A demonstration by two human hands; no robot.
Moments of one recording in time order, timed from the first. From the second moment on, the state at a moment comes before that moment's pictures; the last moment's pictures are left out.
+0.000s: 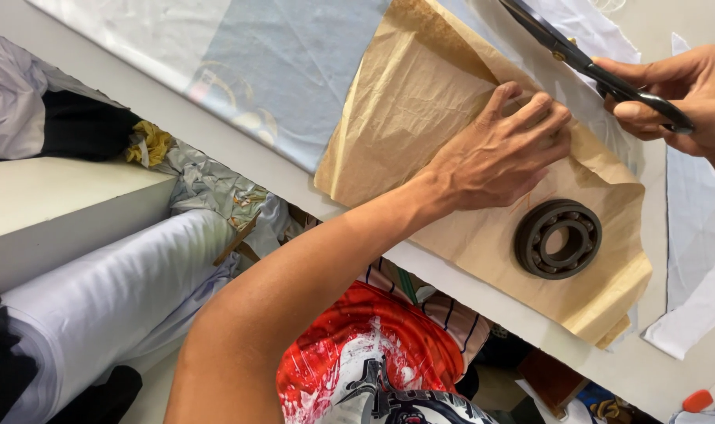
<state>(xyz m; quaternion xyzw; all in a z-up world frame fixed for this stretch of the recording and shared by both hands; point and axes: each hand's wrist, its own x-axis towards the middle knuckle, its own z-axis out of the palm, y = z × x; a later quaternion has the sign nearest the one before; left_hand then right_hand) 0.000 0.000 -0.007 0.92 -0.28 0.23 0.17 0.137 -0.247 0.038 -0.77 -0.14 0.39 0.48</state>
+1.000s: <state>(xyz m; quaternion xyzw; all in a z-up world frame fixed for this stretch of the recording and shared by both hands) -0.001 -0.006 -0.016 0.92 -0.28 0.21 0.20 0.136 -0.200 0.045 -0.77 -0.14 0.38 0.49</state>
